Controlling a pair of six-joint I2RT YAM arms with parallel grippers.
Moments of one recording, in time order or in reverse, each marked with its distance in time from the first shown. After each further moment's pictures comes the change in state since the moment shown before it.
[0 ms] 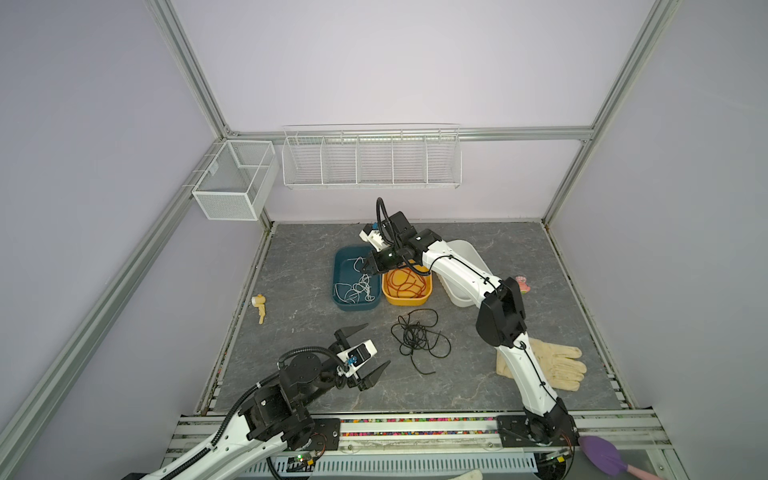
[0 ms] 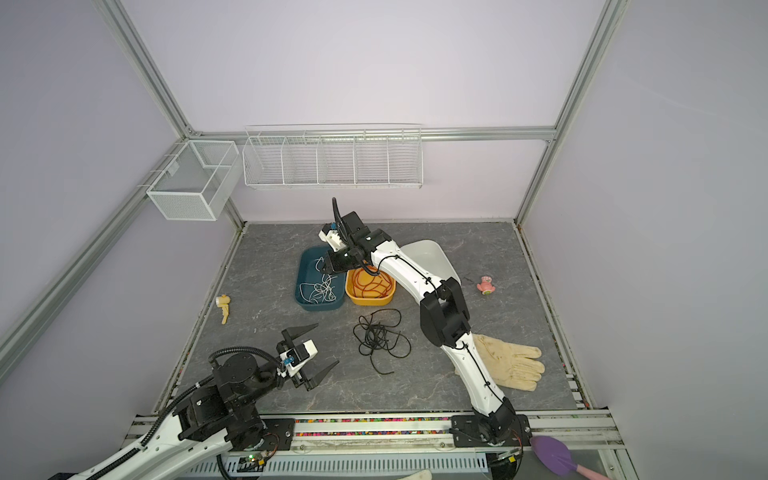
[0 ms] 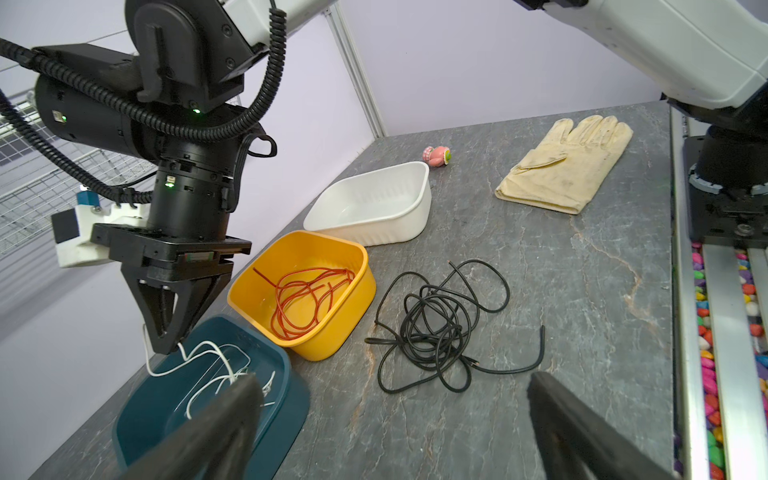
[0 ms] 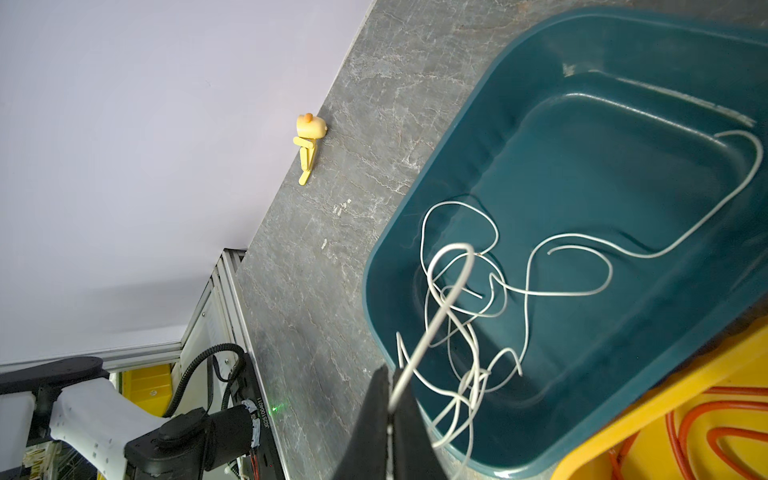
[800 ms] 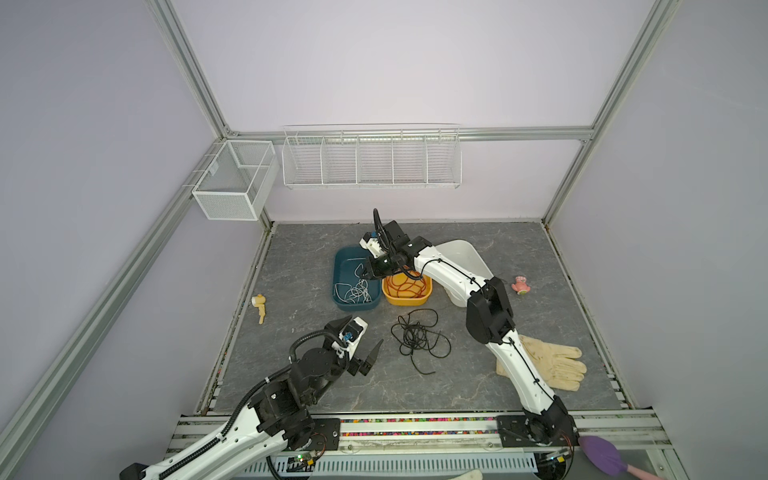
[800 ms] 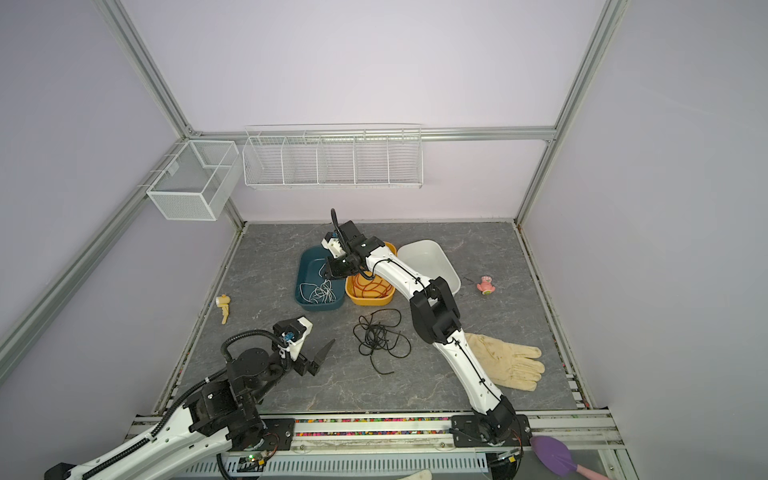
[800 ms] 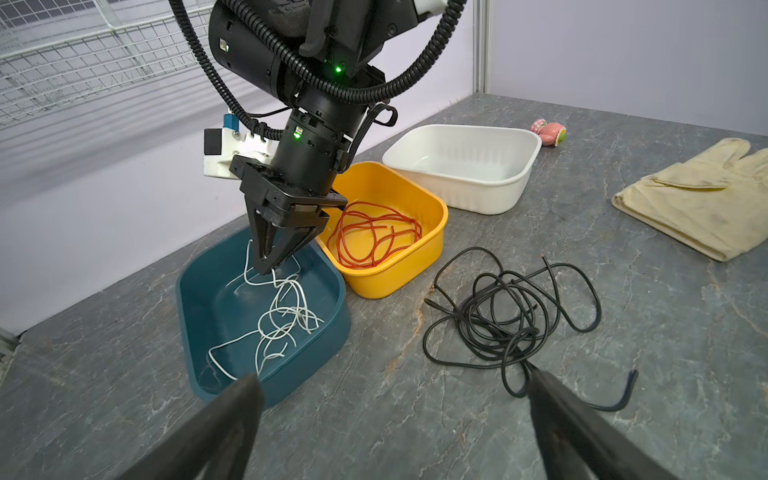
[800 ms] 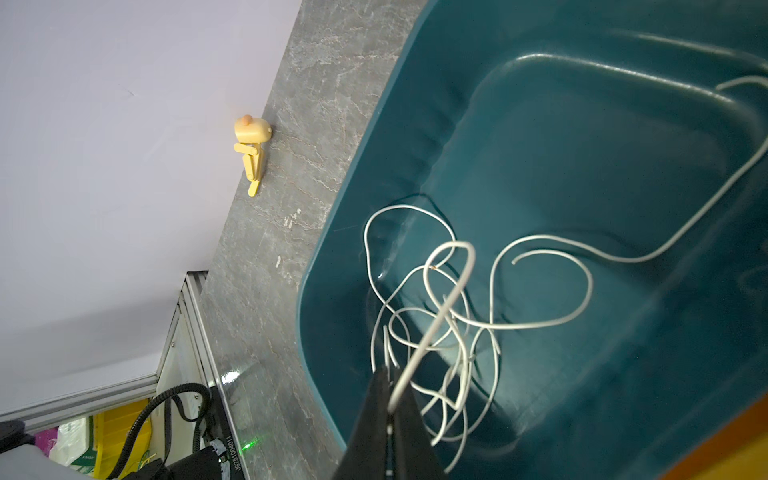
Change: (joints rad) left arm 0.001 0.111 -0.011 0.042 -0.291 -0.267; right arm 0.000 0.131 0.044 0.035 0.051 0.058
